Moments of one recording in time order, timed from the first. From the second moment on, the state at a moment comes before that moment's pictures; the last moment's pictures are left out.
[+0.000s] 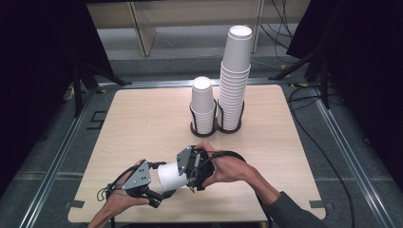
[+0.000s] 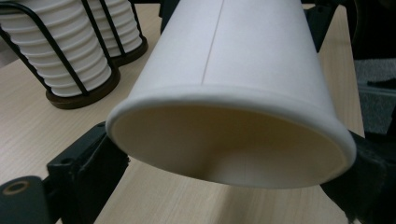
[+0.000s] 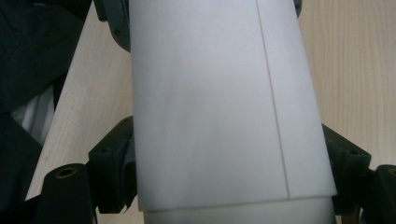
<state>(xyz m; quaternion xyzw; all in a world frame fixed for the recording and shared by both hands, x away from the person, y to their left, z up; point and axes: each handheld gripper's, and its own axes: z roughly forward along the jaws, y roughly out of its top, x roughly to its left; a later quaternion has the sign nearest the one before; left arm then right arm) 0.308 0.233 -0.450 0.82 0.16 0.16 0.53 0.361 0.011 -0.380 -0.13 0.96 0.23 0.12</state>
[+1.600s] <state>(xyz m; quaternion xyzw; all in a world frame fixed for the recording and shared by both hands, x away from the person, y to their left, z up) 0.307 0.243 -0.436 0.69 0.23 0.13 0.67 0.377 -0.012 -0.391 -0.05 0.88 0.46 -0.01</state>
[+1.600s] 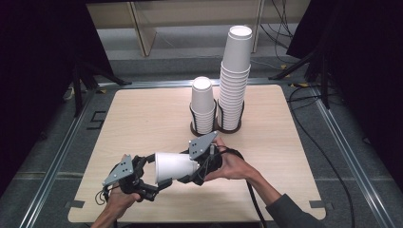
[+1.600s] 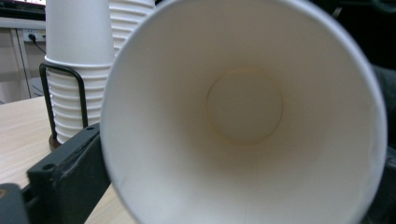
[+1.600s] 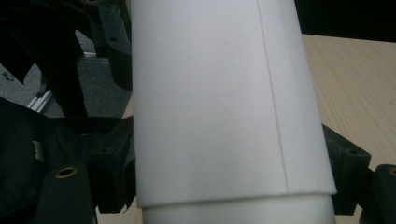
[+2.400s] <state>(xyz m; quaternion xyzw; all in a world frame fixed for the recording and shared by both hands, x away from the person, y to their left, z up) 0.307 0.243 -0.432 0.70 0.22 0.12 0.67 0.382 -0.011 -0.406 -0.04 0.89 0.46 -0.02</state>
